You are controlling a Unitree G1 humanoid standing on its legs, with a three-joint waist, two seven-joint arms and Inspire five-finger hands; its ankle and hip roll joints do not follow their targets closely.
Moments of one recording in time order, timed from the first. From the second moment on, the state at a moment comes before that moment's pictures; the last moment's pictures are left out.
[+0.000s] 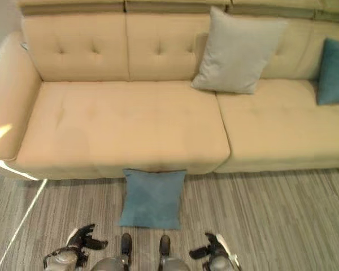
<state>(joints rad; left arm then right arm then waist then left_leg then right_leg) -0.17 0.28 -0.22 1.06 -0.26 -0.11 0.18 -0.22 -0.29 0.25 1.16 -0.05 -0.04 -0.24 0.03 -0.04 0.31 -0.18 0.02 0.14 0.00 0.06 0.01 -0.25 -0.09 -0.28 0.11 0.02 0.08</state>
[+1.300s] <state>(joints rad) -1.10 0.43 -0.43 0.98 -0.62 -0.22 0.38 -1.14 -0.62 0.37 1.02 0.30 -0.15 -0.48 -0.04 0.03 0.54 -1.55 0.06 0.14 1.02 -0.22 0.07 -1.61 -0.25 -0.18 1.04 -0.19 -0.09</state>
